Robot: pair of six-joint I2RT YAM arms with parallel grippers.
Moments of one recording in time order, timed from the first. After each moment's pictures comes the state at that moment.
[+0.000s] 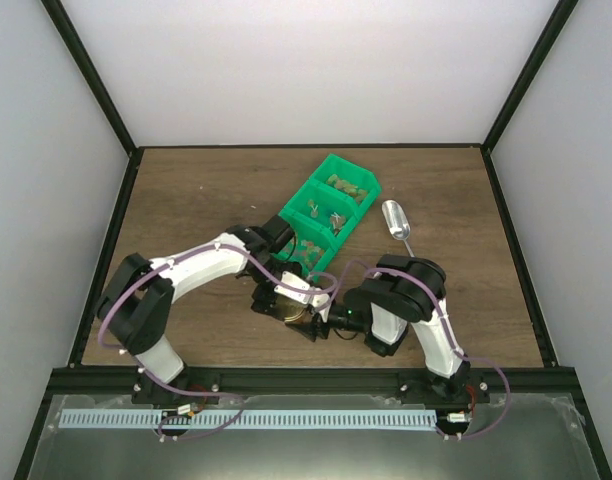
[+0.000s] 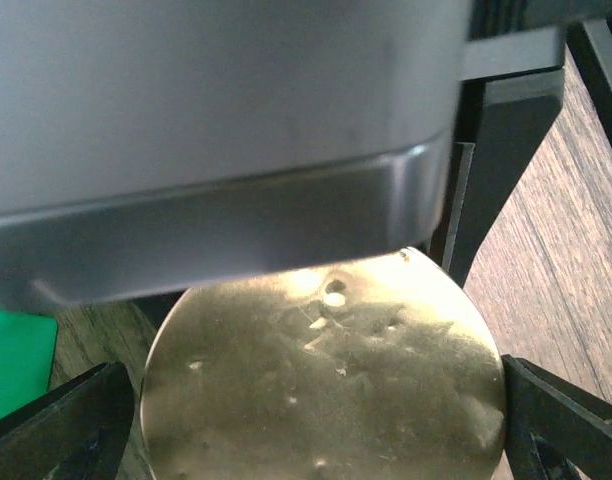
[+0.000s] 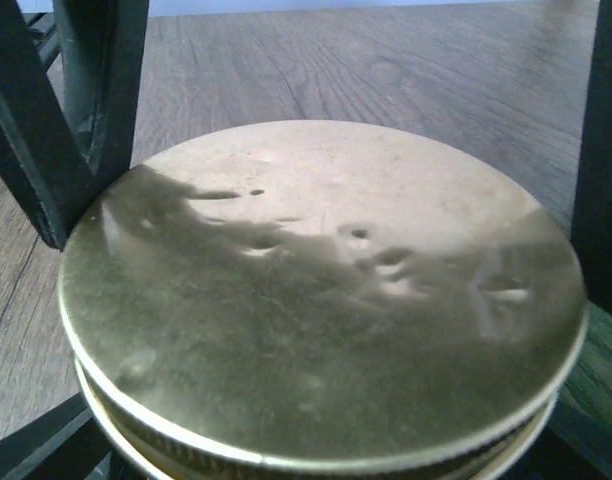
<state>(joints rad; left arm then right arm) -0.72 1.64 1.08 -0.86 0.41 1.25 0.93 2.10 0.31 1.53 -0.37 -0.14</state>
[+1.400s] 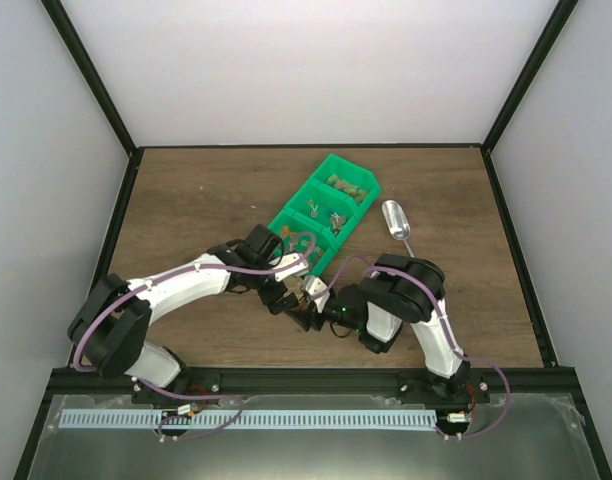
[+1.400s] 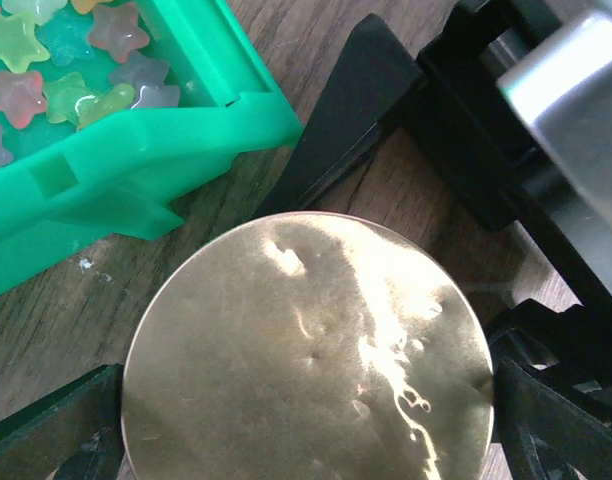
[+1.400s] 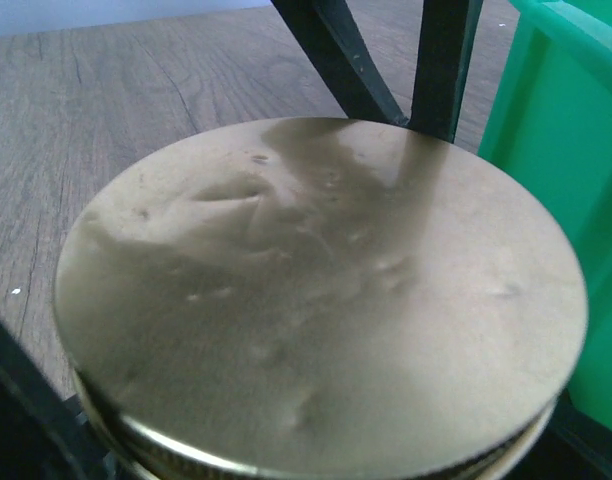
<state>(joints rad) -0.71 1.48 0.86 -0.50 0.28 0.32 0.94 2.10 0.37 1.48 -0.18 -0.05</state>
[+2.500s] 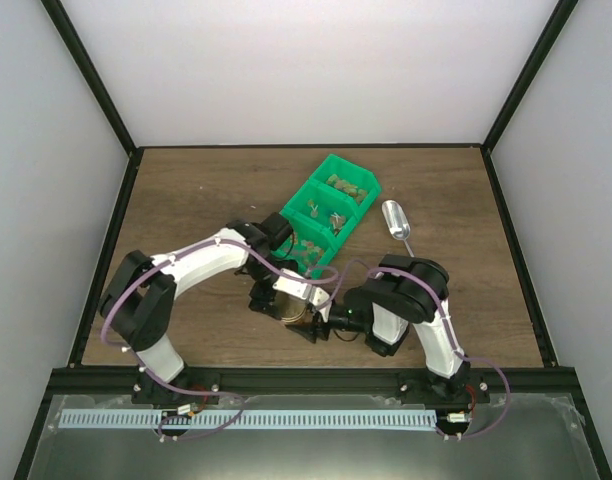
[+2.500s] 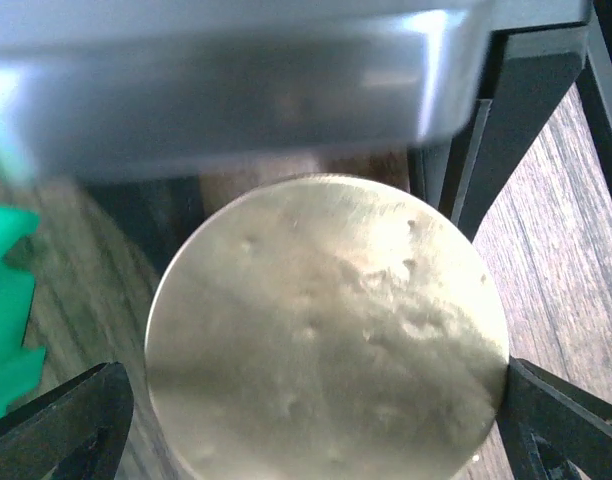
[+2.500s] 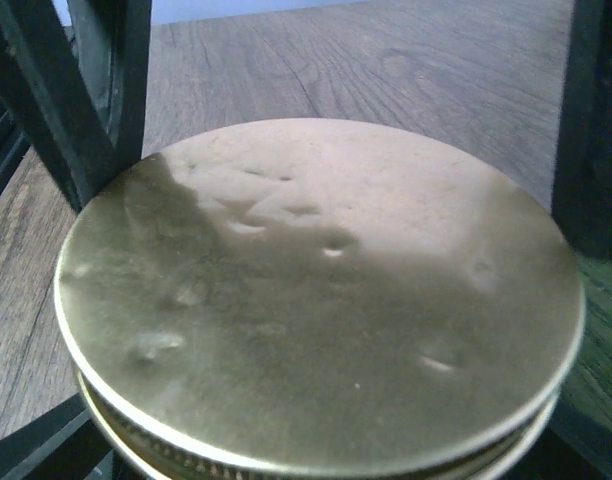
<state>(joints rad) -0.71 1.68 1.15 -0.95 0.40 1.23 0.93 2.08 0.30 1.51 -0.40 -0.09</state>
